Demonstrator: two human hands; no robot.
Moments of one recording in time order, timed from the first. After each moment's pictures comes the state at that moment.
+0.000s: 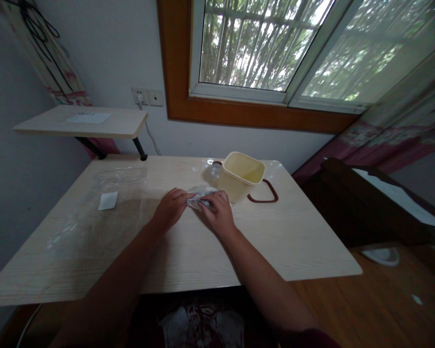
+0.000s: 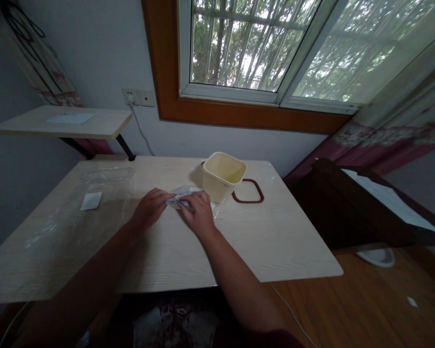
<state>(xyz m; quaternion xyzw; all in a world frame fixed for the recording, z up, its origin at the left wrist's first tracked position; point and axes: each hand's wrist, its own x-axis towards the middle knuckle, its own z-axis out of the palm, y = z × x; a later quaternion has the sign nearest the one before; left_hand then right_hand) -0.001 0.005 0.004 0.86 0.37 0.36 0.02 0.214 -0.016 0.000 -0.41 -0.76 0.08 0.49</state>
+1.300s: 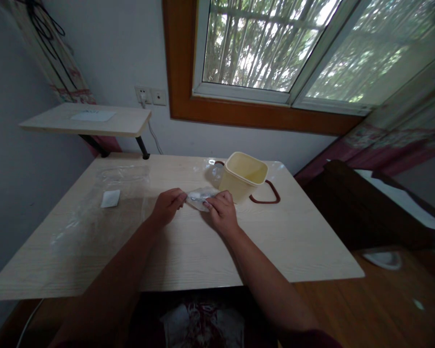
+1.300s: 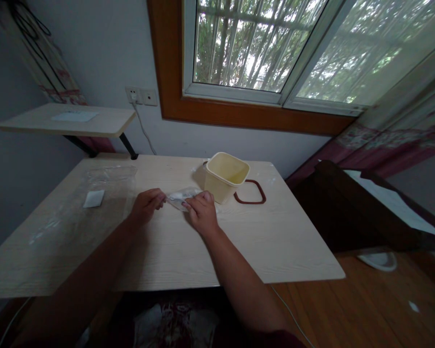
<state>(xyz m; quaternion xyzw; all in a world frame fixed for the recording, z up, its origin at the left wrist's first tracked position) -0.012 -0.005 0.021 0.74 0.43 0.44 0.26 0.222 -0.013 -0.004 -0.38 -0.79 0.04 0.49</state>
